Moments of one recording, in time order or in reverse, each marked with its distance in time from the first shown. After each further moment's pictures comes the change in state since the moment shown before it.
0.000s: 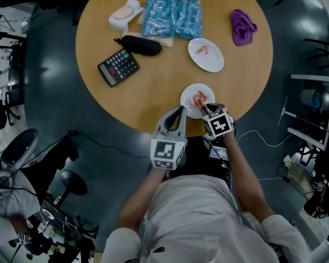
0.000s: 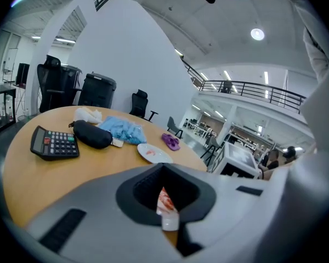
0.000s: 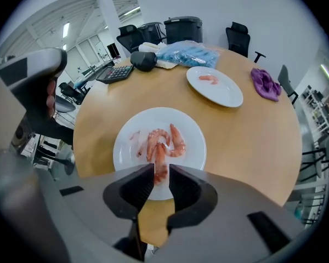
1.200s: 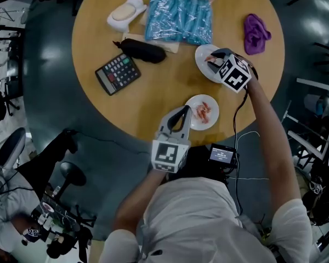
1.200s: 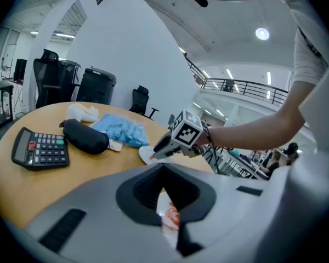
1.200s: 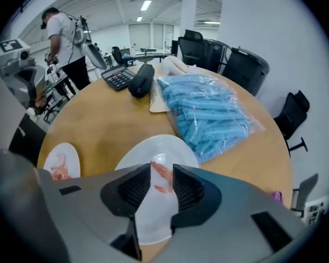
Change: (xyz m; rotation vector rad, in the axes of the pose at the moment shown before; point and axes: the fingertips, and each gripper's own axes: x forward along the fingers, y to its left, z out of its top) left arm 0.048 0.020 0.021 -0.013 0.031 -0.010; right arm 0.029 -0.108 0.206 -0.720 -0.065 0.045
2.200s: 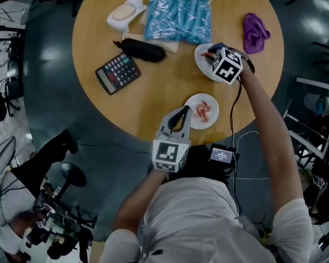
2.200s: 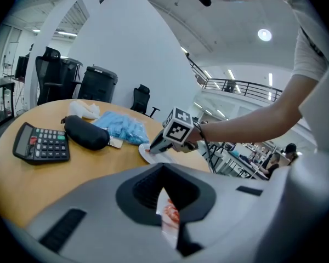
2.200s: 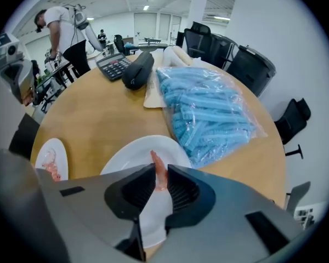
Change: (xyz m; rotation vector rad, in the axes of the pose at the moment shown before) left arm -0.002 -0.001 -0.008 -0.018 0.011 0.002; right arm 0.017 -0.014 0.007 -0.072 0.079 -0.030
